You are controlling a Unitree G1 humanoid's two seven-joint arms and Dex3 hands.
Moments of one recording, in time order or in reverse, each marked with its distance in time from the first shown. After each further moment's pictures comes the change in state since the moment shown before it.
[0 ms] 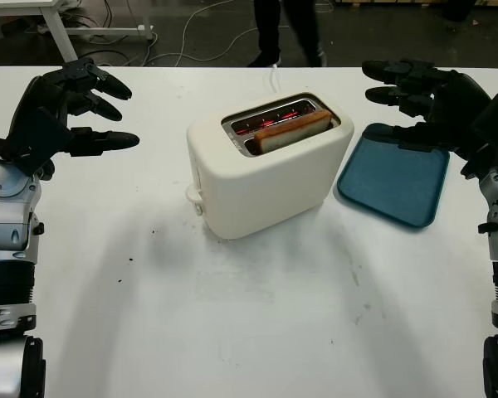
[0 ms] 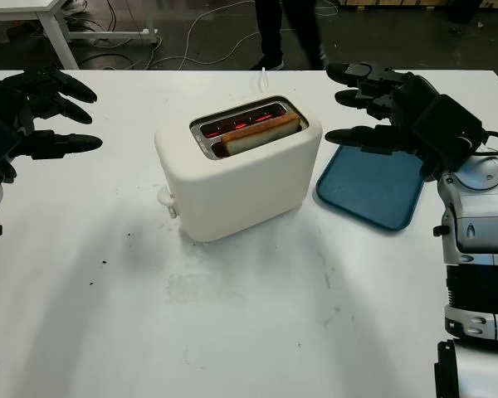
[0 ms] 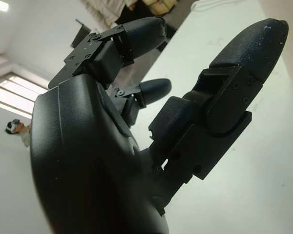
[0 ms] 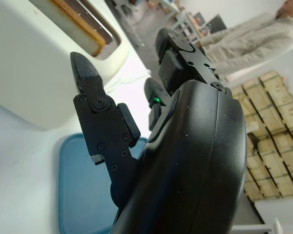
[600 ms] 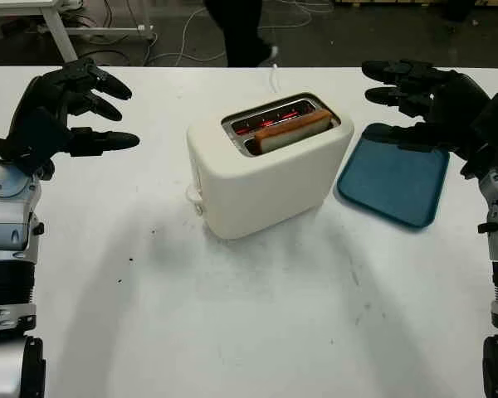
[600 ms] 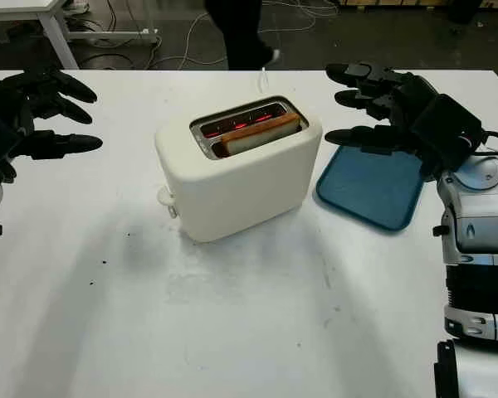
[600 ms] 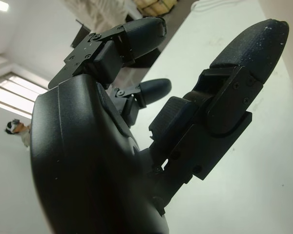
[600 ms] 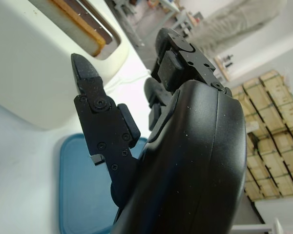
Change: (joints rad) left arm 0.000 0.000 0.000 0.000 -0.001 0.000 0.000; right arm 0.000 0.001 0.000 0.000 0.000 0.000 -0.001
